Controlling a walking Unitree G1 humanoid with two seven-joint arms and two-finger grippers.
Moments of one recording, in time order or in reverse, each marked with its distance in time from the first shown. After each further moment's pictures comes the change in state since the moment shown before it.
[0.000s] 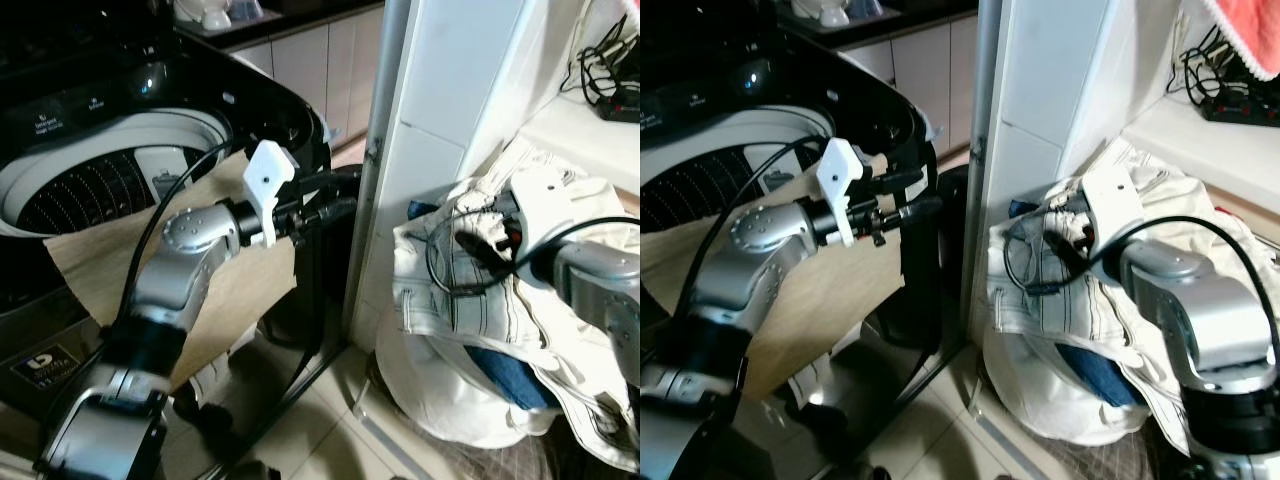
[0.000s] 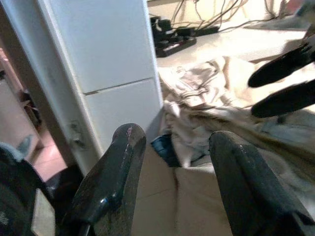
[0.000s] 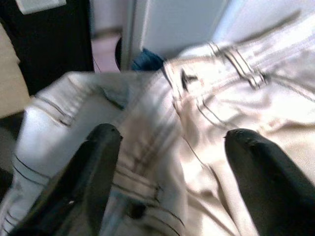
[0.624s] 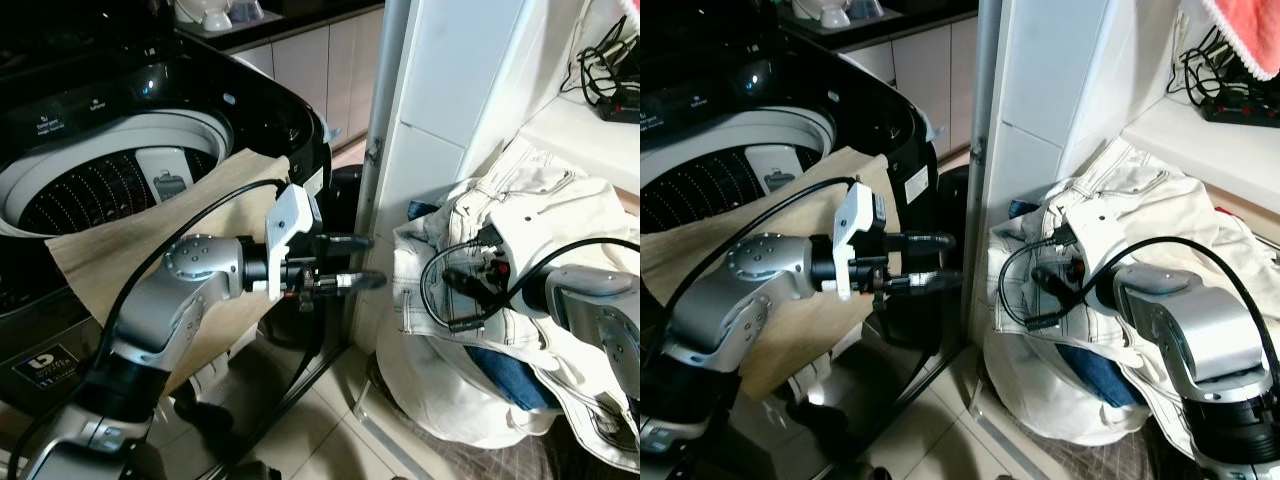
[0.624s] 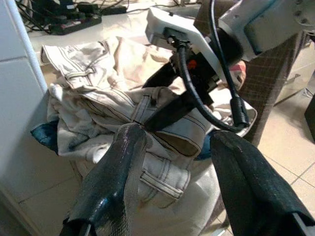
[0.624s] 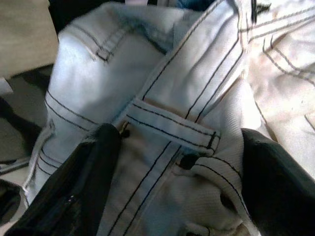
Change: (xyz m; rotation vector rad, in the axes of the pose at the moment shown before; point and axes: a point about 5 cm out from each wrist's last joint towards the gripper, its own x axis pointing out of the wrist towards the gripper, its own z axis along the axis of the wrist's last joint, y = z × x) left arm -0.011 -0.053 0.002 -0.118 0.084 -0.367; right arm 0.004 0.012 -0.026 -0.021 0.153 0.137
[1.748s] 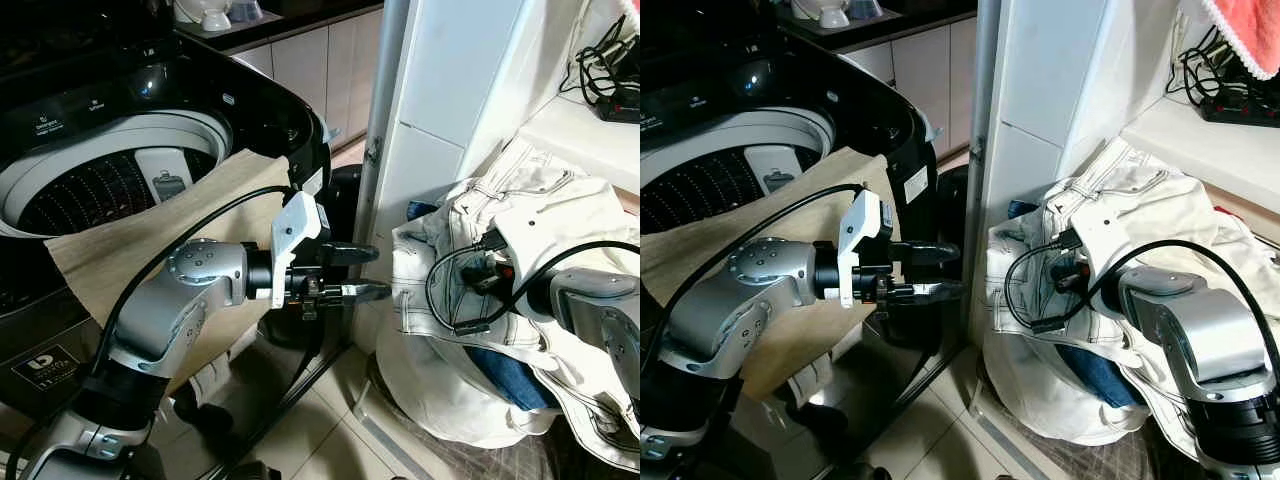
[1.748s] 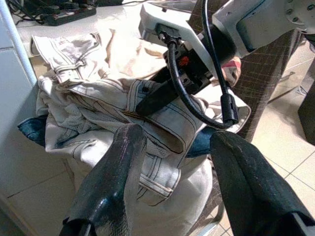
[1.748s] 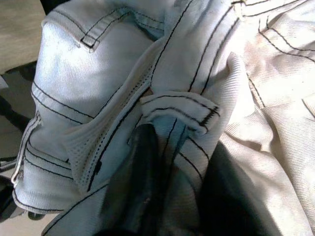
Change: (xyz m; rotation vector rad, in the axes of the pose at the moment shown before) left arm 0.004 -0.005 0.000 -0.026 0.021 -0.003; right arm 0.001 -0.004 -0.003 0.021 0.005 0.003
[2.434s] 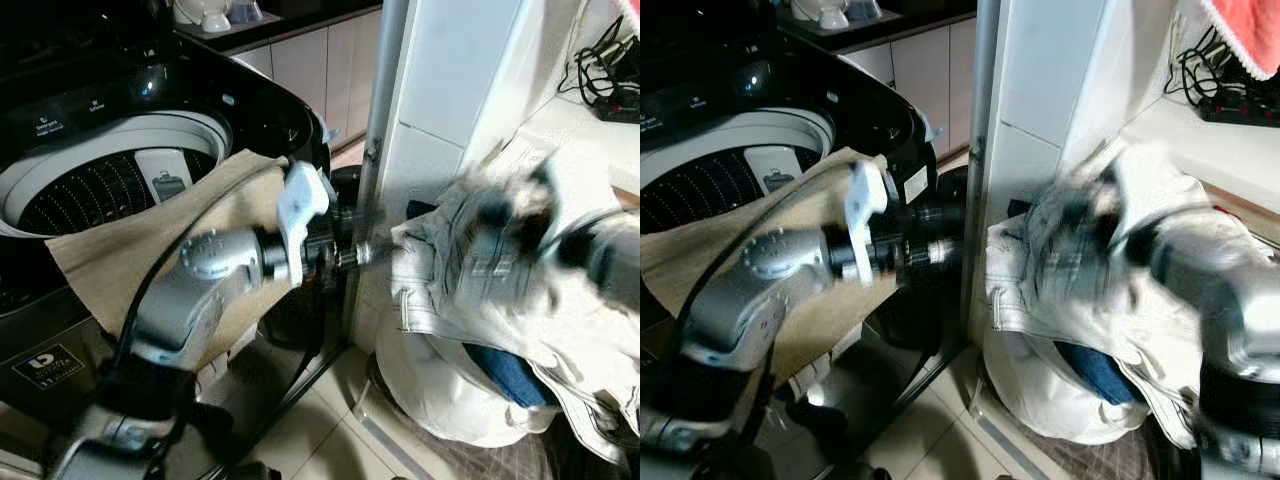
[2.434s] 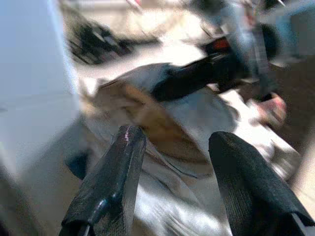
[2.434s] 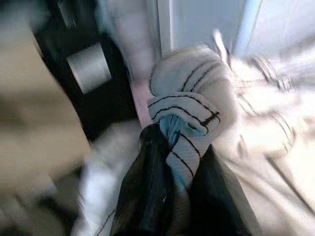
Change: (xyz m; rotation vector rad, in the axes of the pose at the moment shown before) left arm 0.011 0.016 0.022 0.057 -0.176 0.209; right arm -0.035 -0.026 0.056 0.253 -0.386 0.060
